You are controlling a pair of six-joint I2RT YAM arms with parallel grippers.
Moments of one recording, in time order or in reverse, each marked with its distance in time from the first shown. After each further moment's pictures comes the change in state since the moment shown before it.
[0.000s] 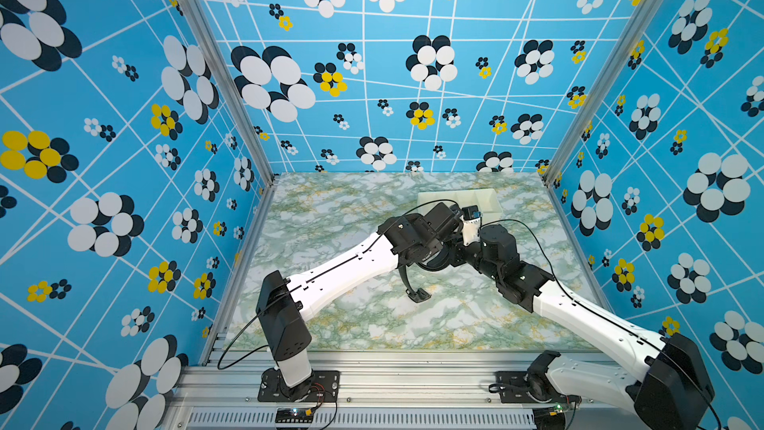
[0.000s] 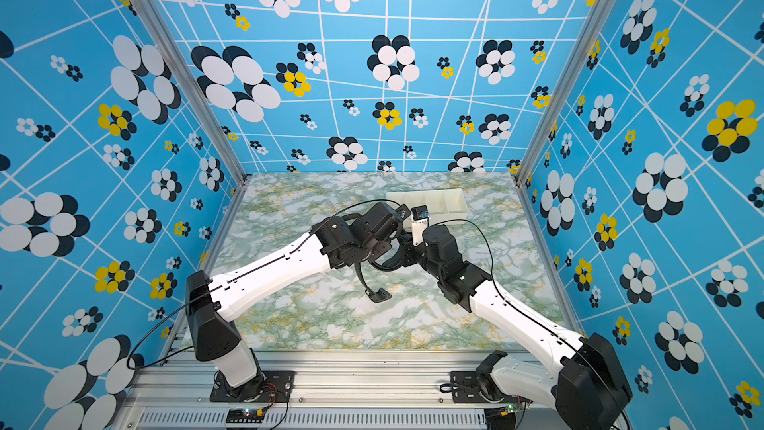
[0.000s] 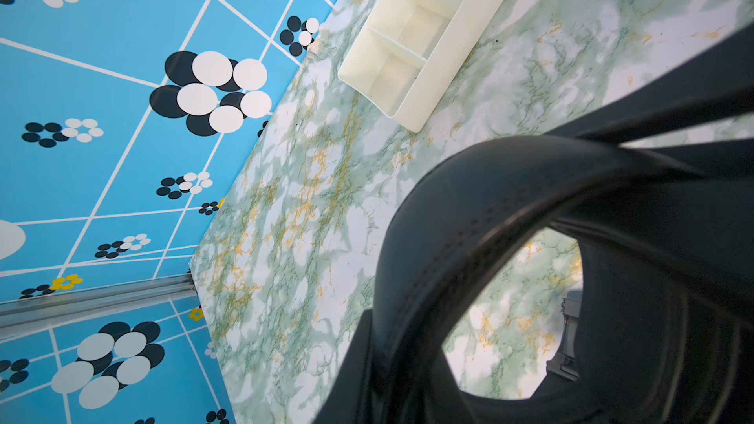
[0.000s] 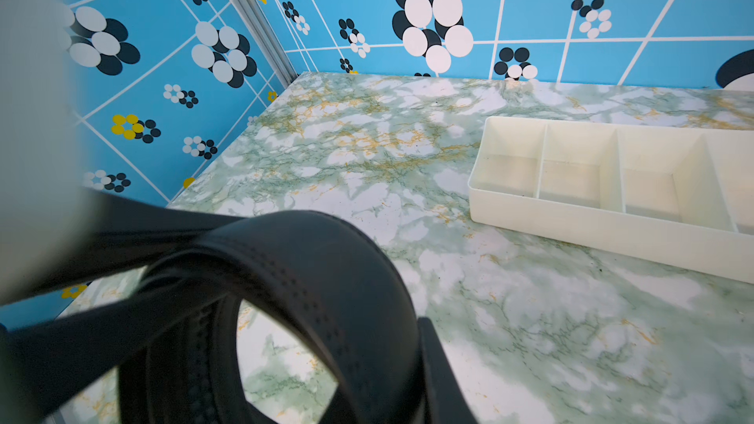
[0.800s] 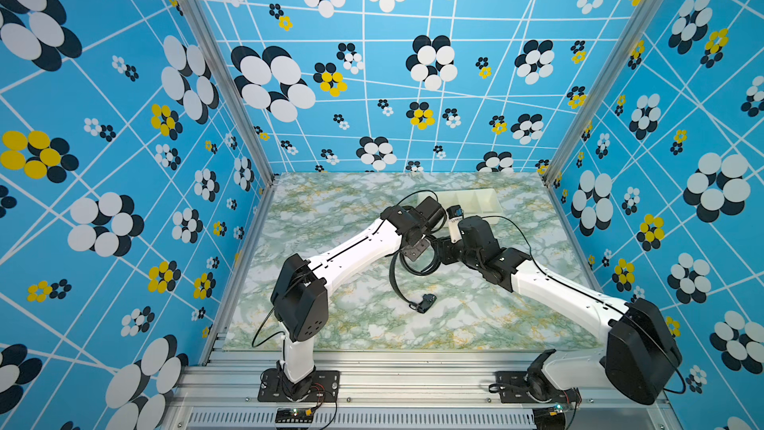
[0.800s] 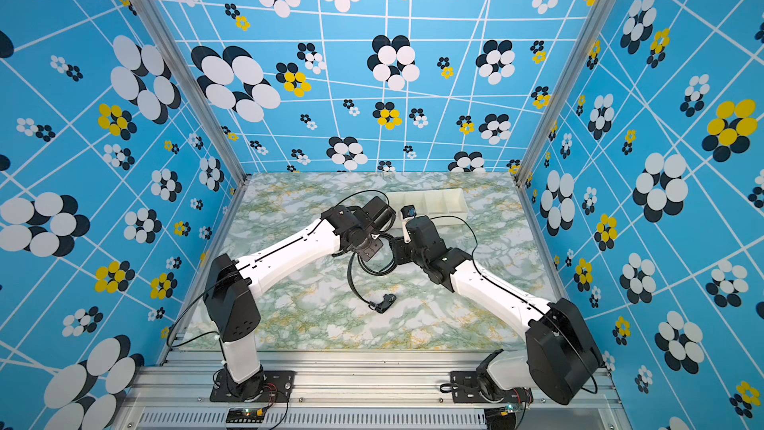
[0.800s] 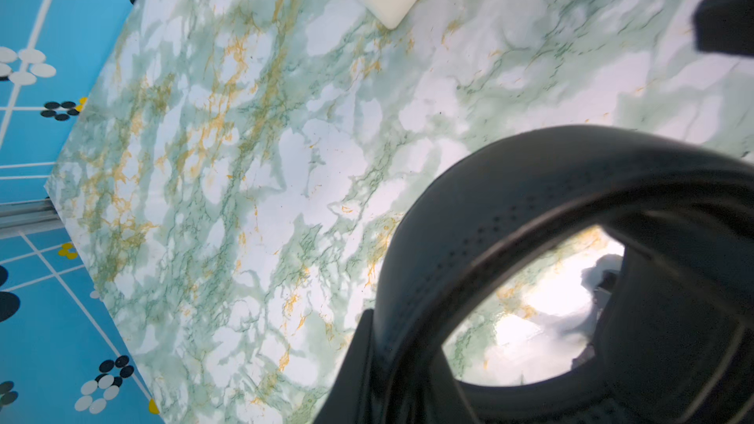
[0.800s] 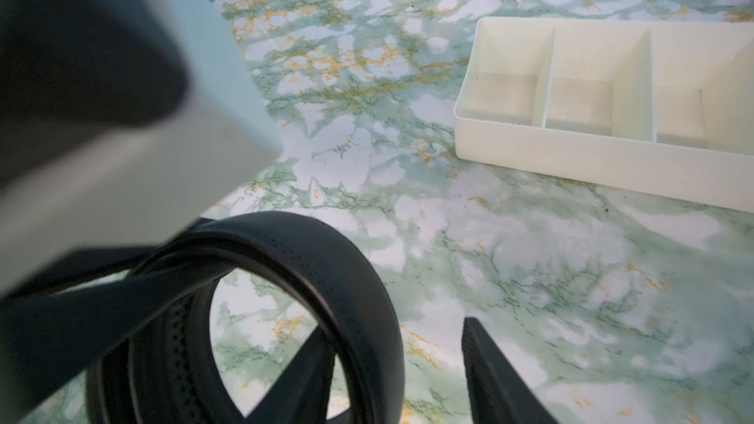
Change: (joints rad) left arm 0.170 0.150 -0.024 -0.115 0.212 -0.150; right arm -0.010 0.240 0.140 -0.187 -0.018 0.019
